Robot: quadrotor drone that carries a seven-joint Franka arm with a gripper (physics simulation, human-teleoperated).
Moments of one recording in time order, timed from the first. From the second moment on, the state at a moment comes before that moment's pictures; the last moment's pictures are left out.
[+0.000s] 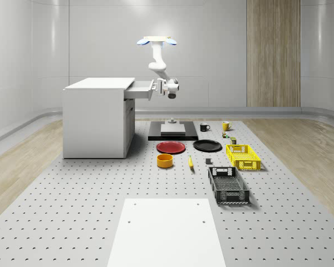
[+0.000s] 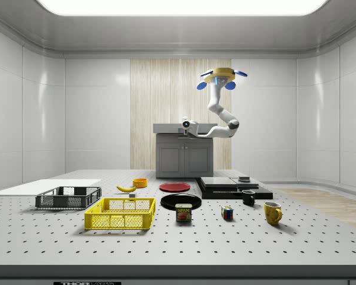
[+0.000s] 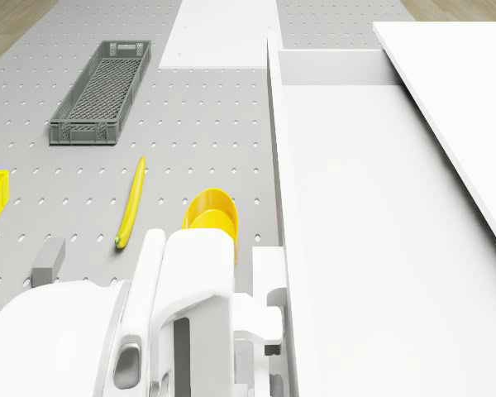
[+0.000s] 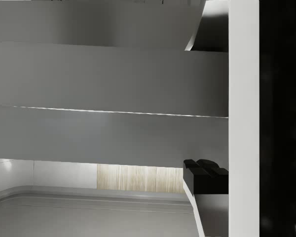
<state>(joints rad) 0.62 -0.86 -0.90 -2.45 0.91 1.65 0.56</state>
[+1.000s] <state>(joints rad) 0.71 -0.96 -1.05 -2.34 0.78 1.61 0.67</state>
